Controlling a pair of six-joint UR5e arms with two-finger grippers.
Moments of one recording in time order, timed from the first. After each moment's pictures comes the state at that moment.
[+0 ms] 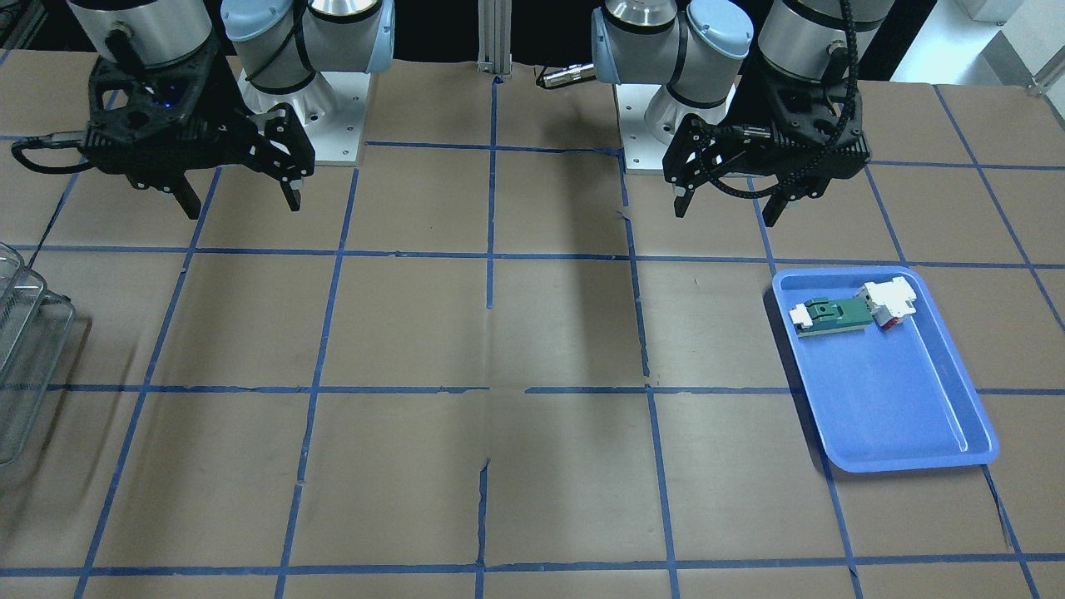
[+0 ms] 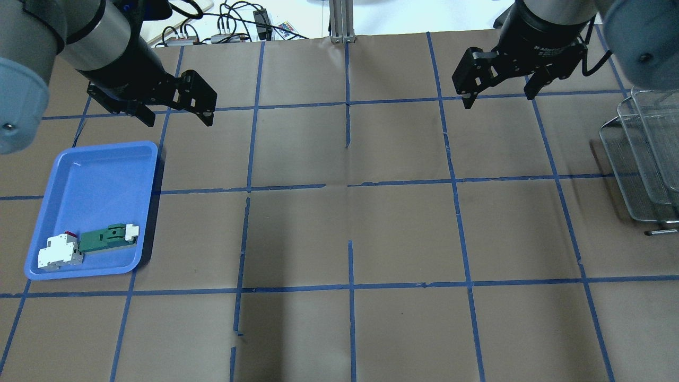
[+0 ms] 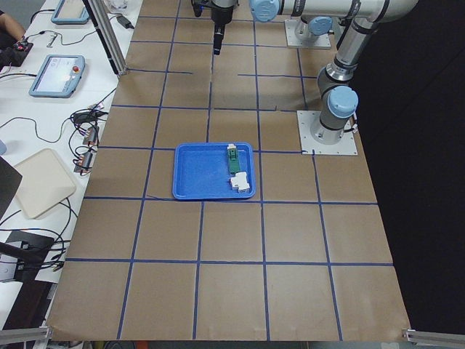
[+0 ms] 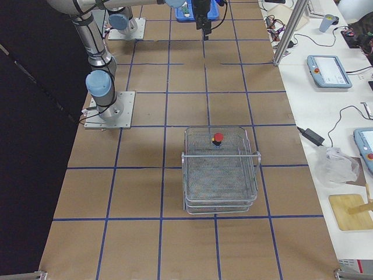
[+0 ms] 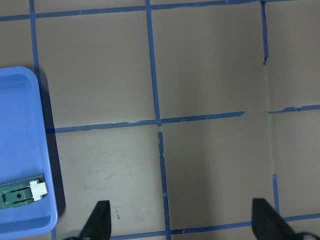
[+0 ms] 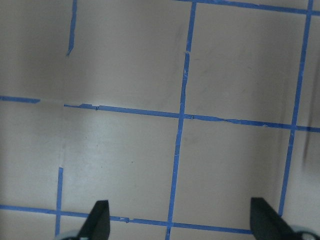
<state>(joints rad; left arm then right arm) -1.55 -1.52 -1.62 -1.46 1.52 0.09 1.56 -1.57 1.52 -1.59 -1.53 -0.06</state>
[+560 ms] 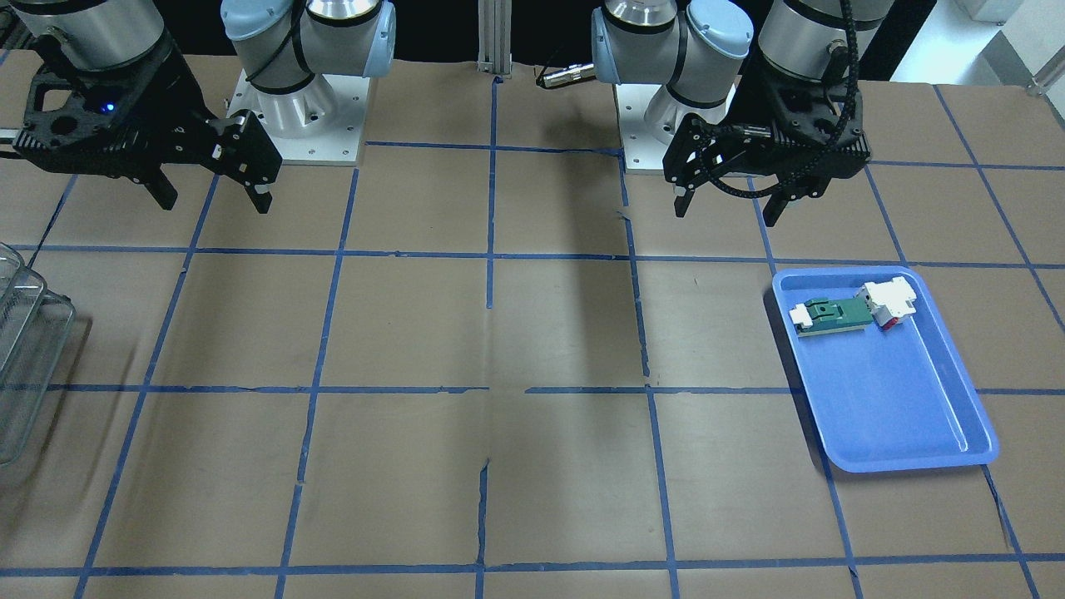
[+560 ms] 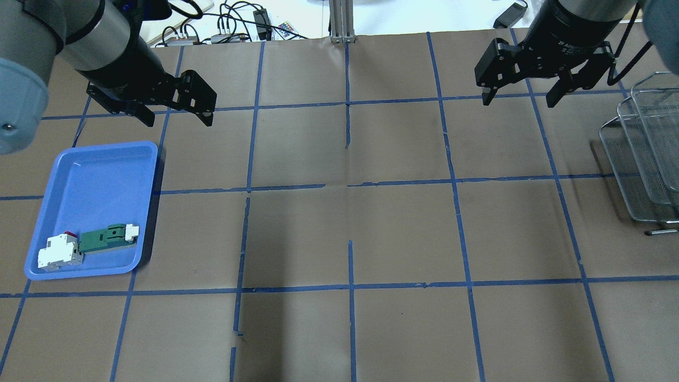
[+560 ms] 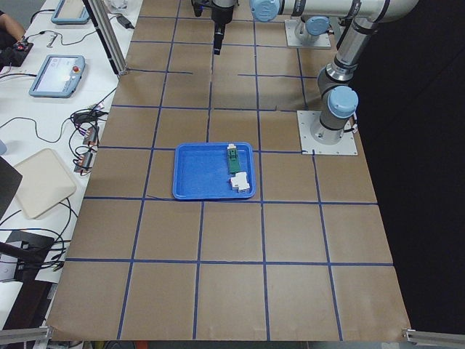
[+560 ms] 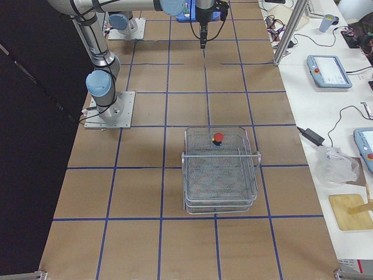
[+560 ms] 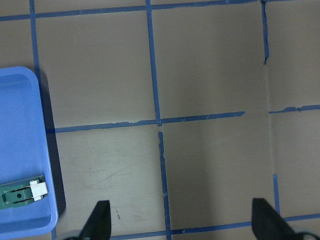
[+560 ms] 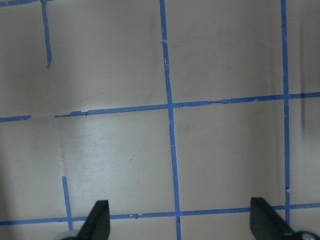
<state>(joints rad) -1.55 -1.51 -1.62 -1.46 1.52 0.09 1.52 -1.58 1.52 -1.55 -1.52 0.03</state>
